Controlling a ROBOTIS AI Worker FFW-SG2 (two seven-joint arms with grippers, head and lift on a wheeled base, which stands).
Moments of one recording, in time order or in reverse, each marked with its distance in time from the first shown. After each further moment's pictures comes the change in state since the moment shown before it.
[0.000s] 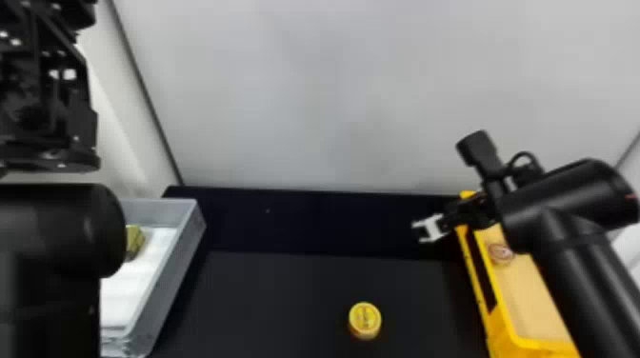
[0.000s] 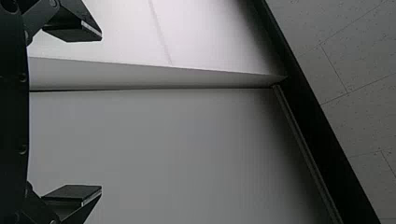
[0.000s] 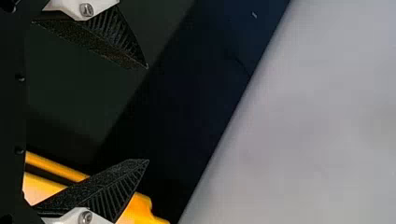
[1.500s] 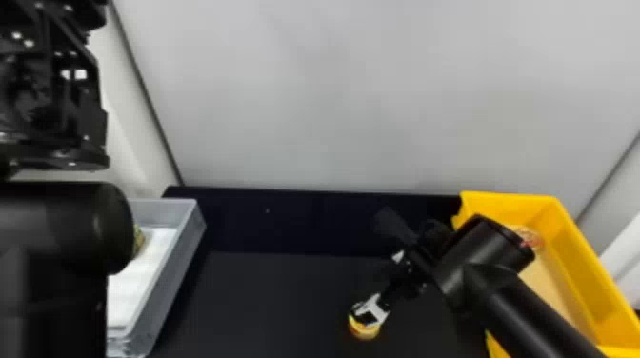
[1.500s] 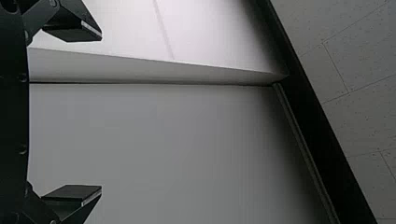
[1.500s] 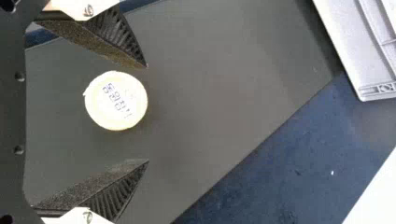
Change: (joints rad) left arm -0.008 -0.003 -0.010 0.025 0.013 -0.022 0.002; right arm -0.031 0.003 0.375 0.354 -0.196 -0.293 0.068
